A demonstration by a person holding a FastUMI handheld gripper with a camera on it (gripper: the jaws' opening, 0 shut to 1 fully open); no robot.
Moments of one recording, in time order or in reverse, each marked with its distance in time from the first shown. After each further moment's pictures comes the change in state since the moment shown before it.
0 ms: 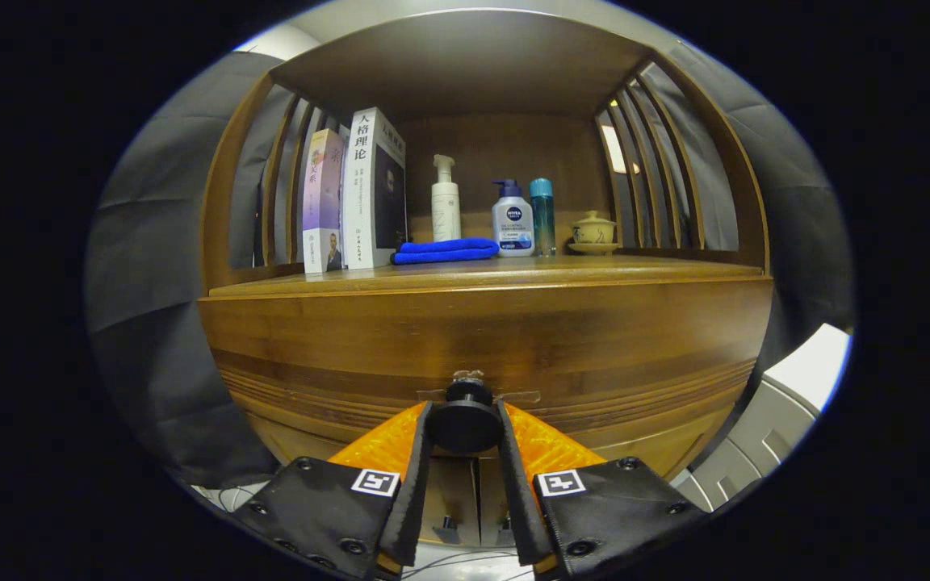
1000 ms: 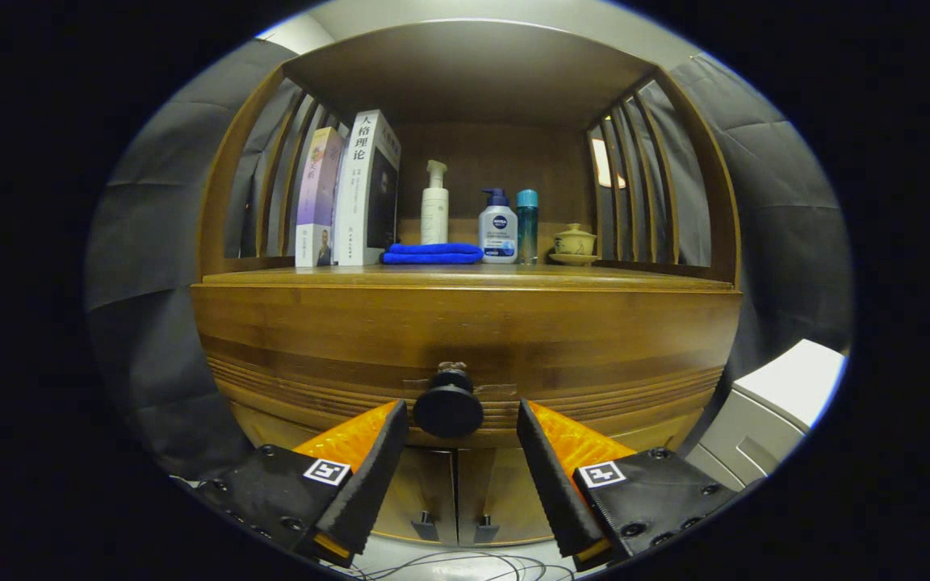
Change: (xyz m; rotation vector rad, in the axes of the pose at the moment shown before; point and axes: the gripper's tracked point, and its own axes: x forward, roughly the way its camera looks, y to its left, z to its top) arm -0.020 -0.014 -0.005 -0.039 -0.035 -0.084
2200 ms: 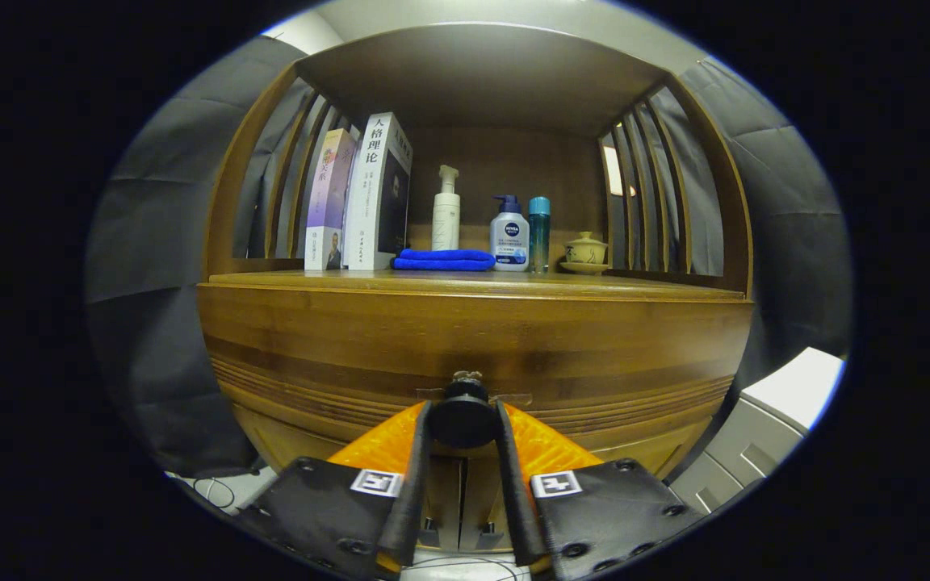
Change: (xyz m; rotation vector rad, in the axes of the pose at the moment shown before) arm 0.012 0.014 0.006 -0.009 -0.021 0.029
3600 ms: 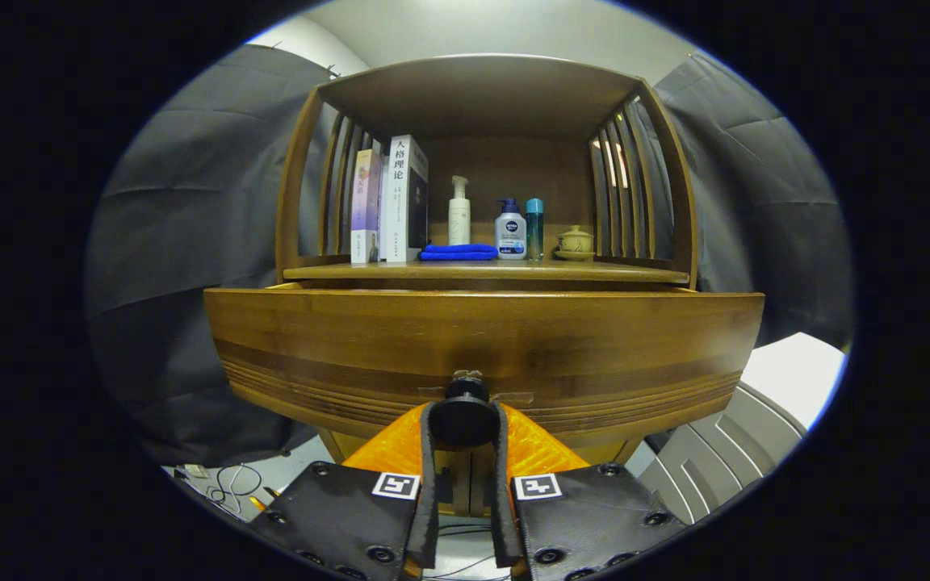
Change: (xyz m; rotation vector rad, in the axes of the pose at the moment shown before) arm -0.129 -0.005 -0.017 0.003 0.044 0.082
